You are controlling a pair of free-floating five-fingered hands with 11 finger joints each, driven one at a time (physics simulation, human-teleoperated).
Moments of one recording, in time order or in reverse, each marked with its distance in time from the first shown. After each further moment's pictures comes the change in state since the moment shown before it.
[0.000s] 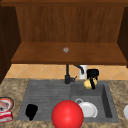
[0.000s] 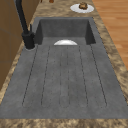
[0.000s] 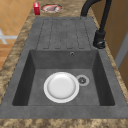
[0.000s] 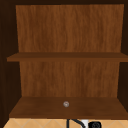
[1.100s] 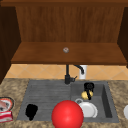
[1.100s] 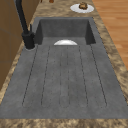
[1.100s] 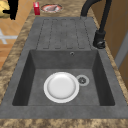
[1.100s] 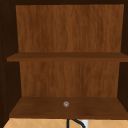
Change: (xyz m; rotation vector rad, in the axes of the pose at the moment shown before) left hand 0.000 0.000 0.000 0.000 0.000 0.000; right hand 0.011 0.134 -0.167 0.092 0.001 -0.004
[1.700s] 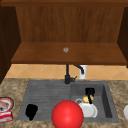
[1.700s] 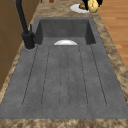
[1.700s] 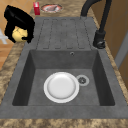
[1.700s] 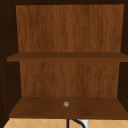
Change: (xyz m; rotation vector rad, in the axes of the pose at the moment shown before) left hand 0.000 0.000 0.000 0.000 0.000 0.000; right hand -0.015 0.063 -0.089 -0.021 -0.007 -0.013
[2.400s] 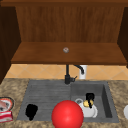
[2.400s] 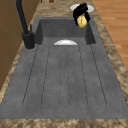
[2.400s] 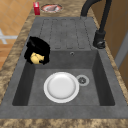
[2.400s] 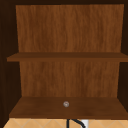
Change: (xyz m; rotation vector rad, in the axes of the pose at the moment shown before) left hand 0.000 0.000 0.000 0.000 0.000 0.000; right hand -0.010 0.076 -0.107 0.000 0.010 0.010
